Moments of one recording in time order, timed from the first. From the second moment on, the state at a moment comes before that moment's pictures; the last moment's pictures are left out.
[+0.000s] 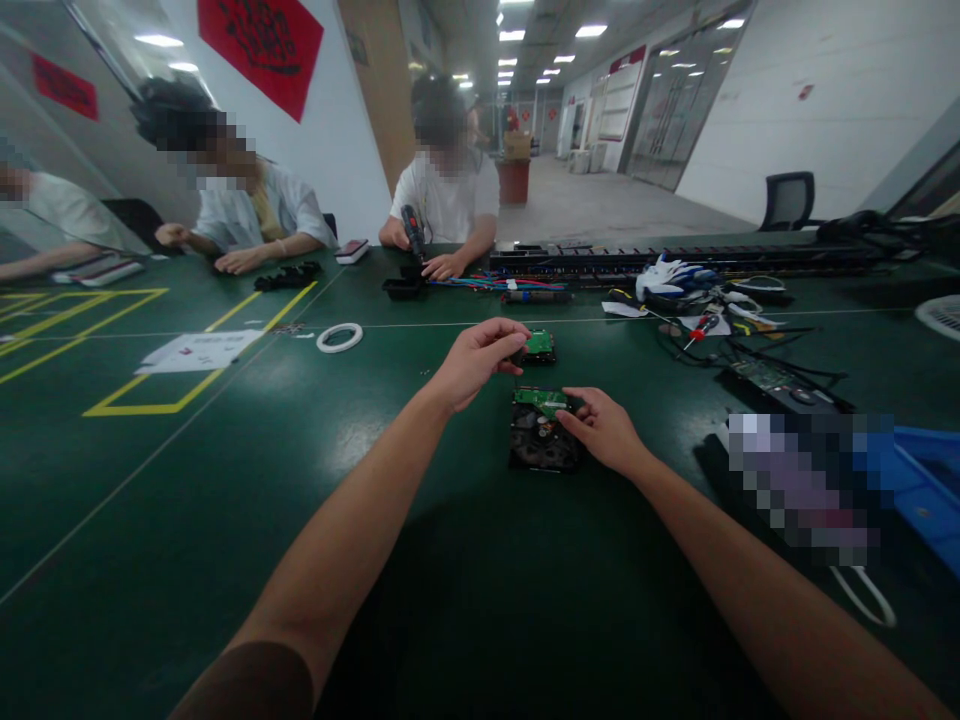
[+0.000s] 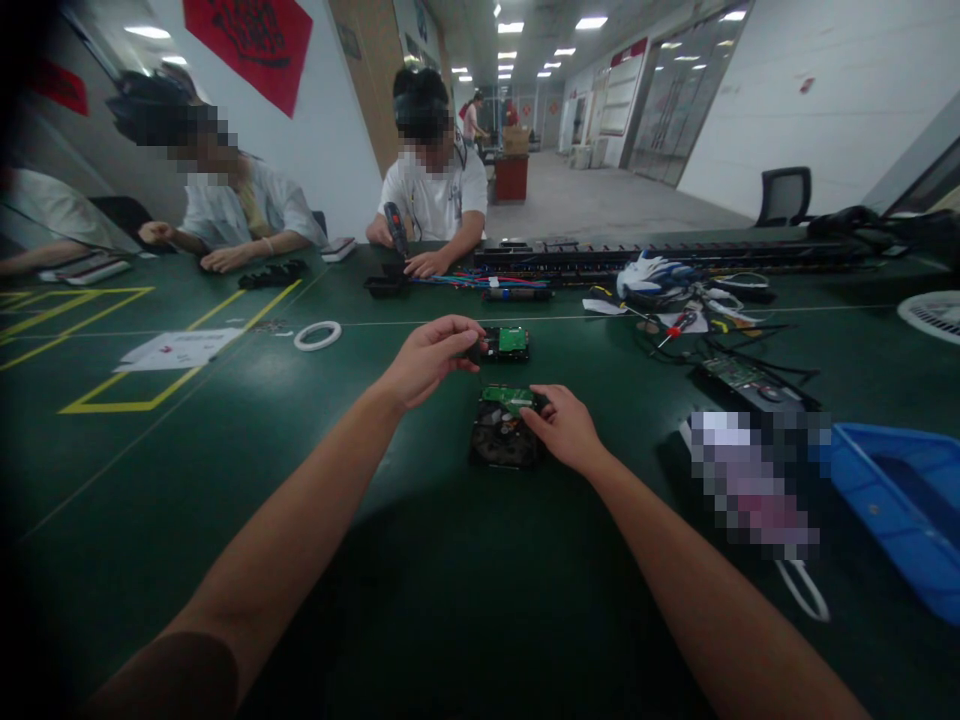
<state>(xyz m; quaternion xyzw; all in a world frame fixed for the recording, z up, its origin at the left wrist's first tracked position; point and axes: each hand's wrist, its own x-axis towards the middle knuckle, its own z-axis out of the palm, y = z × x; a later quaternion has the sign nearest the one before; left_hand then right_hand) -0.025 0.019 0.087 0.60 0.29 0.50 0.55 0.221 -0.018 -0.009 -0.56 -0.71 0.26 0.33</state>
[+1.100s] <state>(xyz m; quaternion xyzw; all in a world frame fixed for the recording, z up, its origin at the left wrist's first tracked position) -0.028 0.020 0.089 0.59 0.32 0.49 0.55 0.221 -0.018 -0.011 -0.57 -0.70 0.27 0.33</state>
